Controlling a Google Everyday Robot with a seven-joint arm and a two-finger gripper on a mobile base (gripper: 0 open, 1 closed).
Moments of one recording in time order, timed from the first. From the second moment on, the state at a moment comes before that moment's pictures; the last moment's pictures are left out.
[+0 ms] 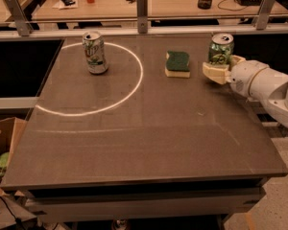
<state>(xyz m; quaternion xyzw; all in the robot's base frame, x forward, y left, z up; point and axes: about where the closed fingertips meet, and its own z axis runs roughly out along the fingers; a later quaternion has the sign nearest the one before) 0.663 -0.235 0.866 -0.23 0.73 0.12 0.63</state>
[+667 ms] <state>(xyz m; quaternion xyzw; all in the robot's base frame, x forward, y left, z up) 0.669 -0.225 0.841 -0.24 0.74 0.14 0.62</state>
